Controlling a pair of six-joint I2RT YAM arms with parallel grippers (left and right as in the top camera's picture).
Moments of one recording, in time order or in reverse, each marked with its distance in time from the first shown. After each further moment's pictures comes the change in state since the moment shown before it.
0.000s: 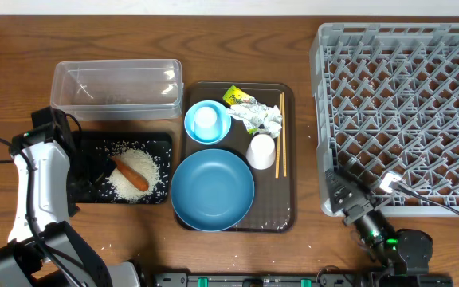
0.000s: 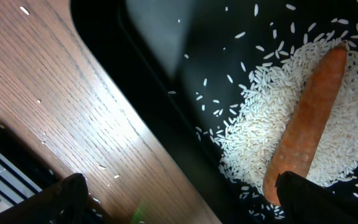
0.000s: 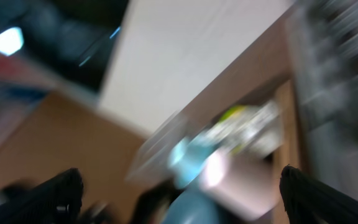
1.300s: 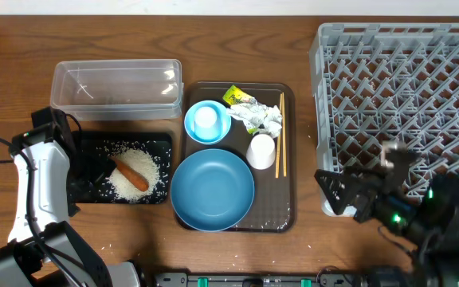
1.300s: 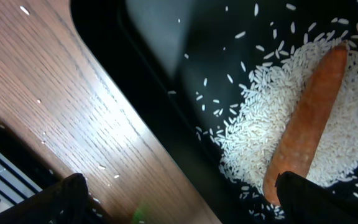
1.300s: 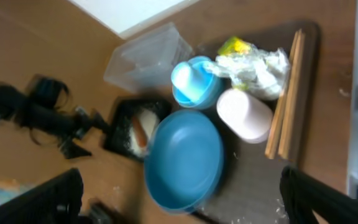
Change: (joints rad) left arm 0.000 0.000 0.000 0.000 0.000 0.000; right arm 0.048 0.637 0.879 -0.863 -0.065 -0.652
